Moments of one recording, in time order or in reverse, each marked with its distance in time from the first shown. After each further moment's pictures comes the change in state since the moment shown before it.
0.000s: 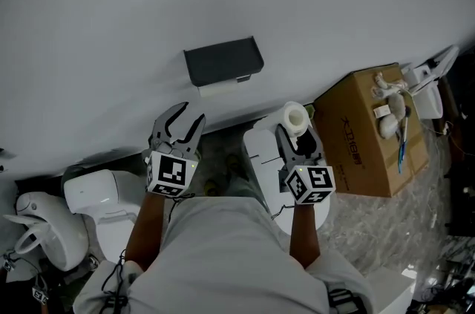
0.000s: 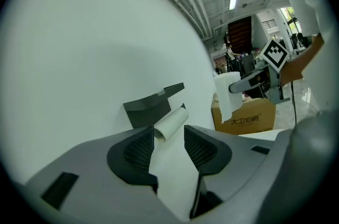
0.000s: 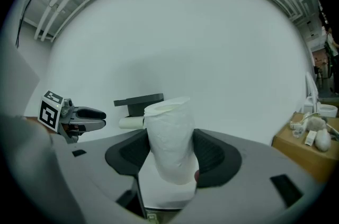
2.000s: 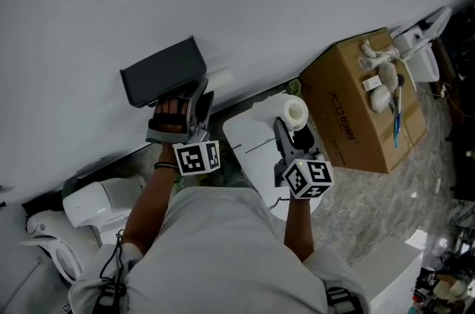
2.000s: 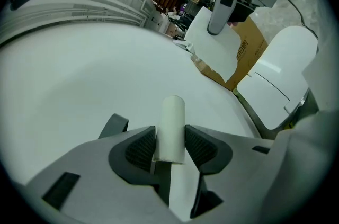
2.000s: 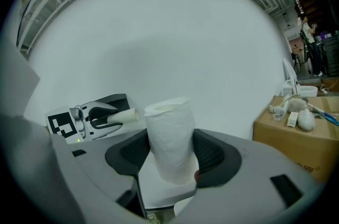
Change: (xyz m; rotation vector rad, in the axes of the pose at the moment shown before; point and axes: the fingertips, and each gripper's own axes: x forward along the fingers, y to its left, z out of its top) left arm 0.165 -0.083 0.041 0.852 0.088 0.048; right arm -0.007 -0.119 -0.021 0.174 0.026 -0.153
